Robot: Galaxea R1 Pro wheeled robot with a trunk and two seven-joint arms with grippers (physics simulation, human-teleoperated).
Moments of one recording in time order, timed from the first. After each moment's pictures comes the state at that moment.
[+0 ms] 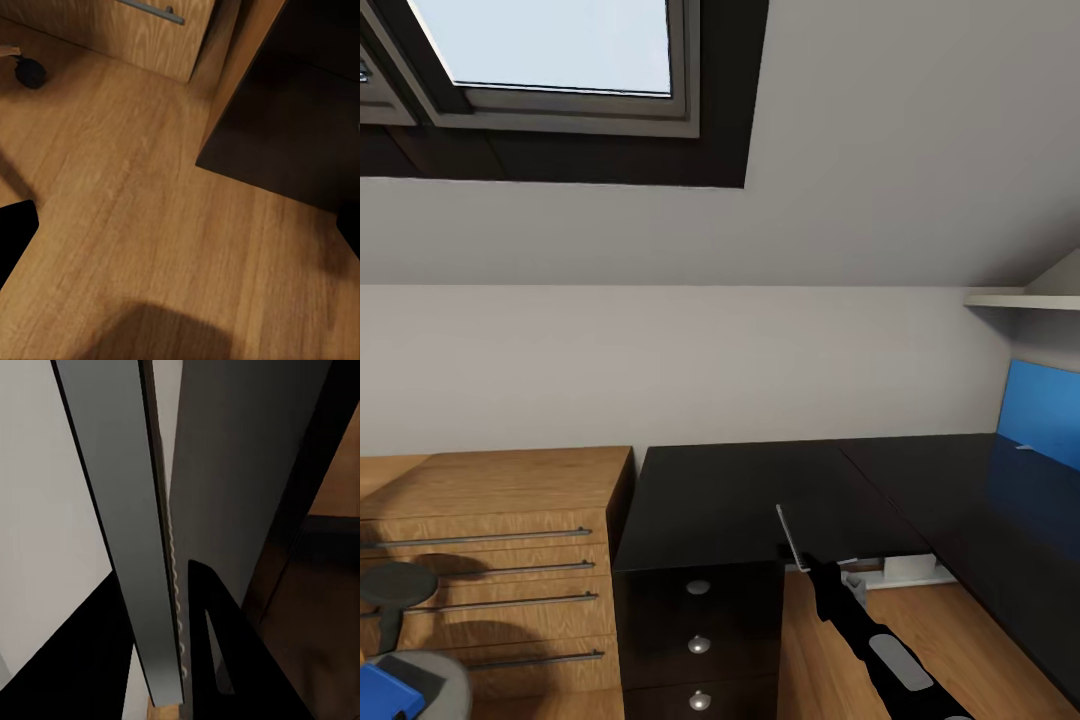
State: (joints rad) left arm -0.18 0.00 -0.02 -0.09 0.44 -0.45 -0.04; right arm -0.48 -0.03 0.05 -0.44 -1.38 0.24 0.47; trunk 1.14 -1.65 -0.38
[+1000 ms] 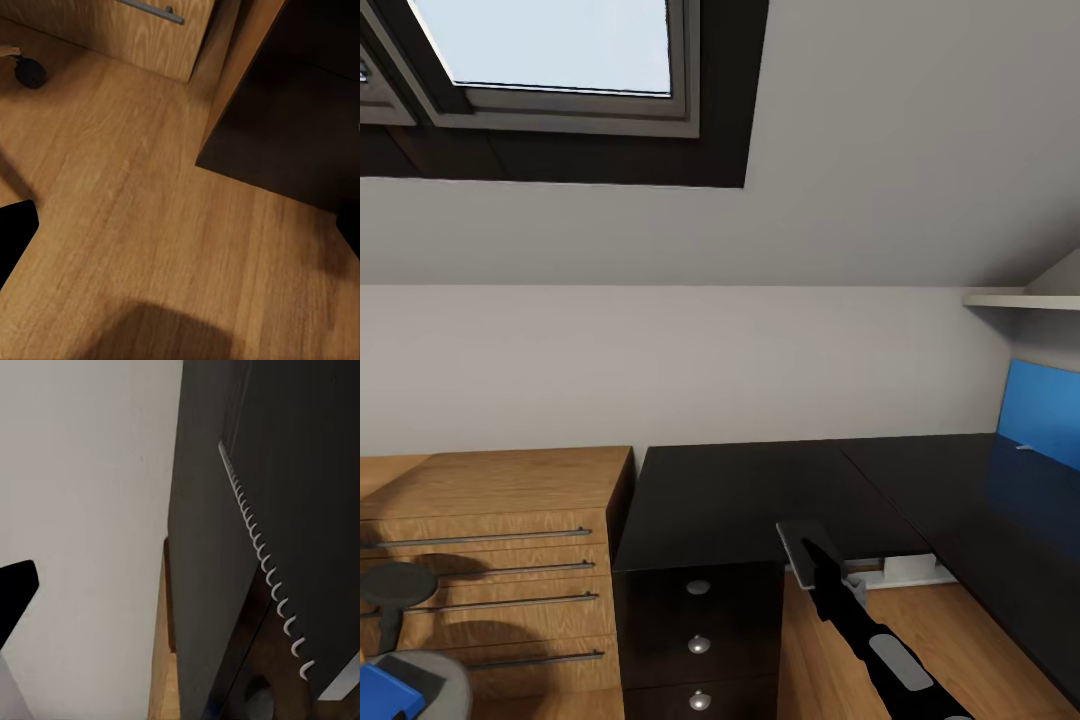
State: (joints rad) left arm -0.18 0.00 -0.02 -0.09 0.44 -0.45 -0.04; right arm -0.48 -0.03 0.05 -0.44 -1.39 0.24 0.47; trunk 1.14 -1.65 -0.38
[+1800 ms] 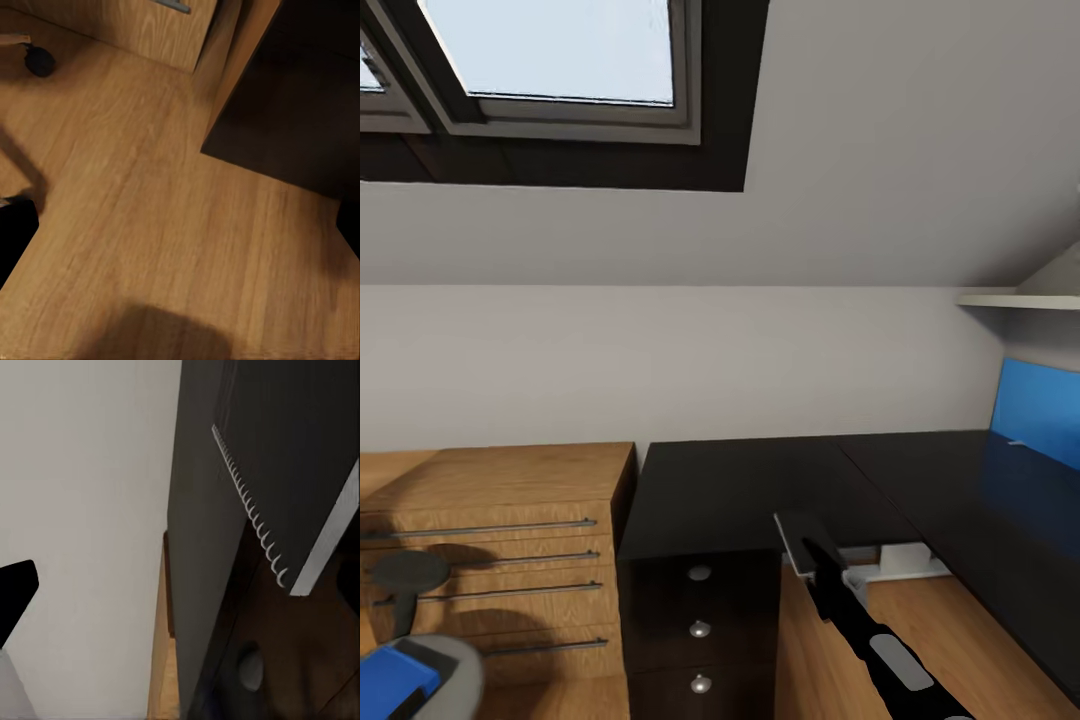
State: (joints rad) left arm -0.18 0.00 -0.02 -0.09 0.44 -0.45 -0.04; right arm -0.48 -0.03 0.05 -0.44 -1.39 0.24 0.47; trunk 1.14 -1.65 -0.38
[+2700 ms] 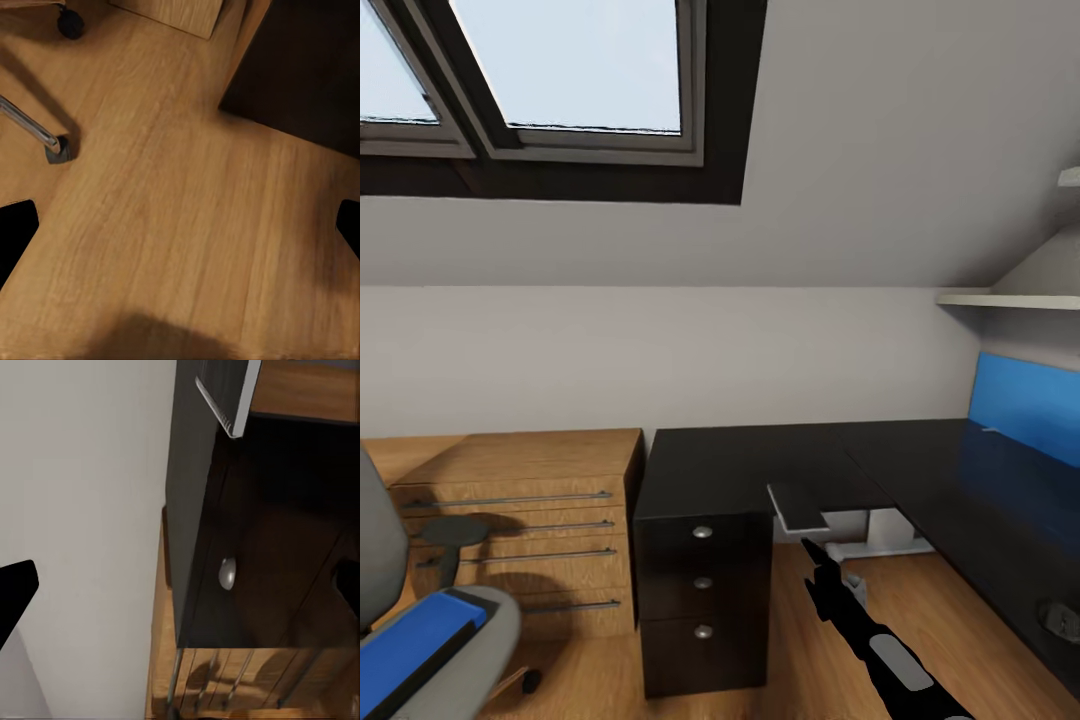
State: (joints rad) left arm -0.18 0.00 -0.02 -0.09 0.44 -0.45 -0.04; right arm -0.48 -0.03 0.05 -0.44 -1.38 0.24 0.47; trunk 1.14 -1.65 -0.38
